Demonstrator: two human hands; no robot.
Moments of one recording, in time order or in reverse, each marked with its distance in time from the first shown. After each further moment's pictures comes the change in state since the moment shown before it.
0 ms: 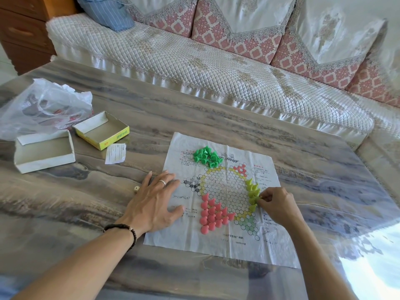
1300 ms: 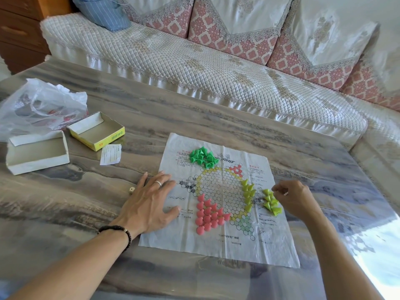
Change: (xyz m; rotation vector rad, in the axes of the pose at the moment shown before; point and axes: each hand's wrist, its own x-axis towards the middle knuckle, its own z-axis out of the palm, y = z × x) left_hand -0.001 -0.001 0.001 0.000 0.013 0.001; right_hand 0.011 0.022 -0.044 -0.094 0.030 -0.041
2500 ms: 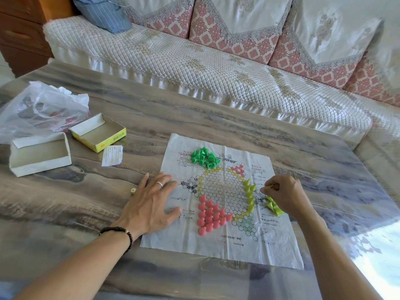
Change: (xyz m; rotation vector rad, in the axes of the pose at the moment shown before) left_hand 0.000 0.002 -0.002 0.000 0.009 -0.006; right_hand 0.004 -0.025 0.009 0.054 0.034 -0.094
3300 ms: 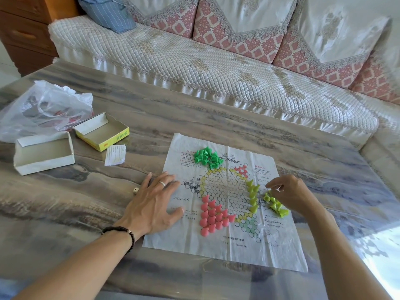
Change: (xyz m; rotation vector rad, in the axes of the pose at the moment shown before) left_hand 0.000 0.001 -0.001 -0.003 -0.013 -0.002; right_hand 0.012 0.005 -0.008 -0.126 -0.187 -0.008
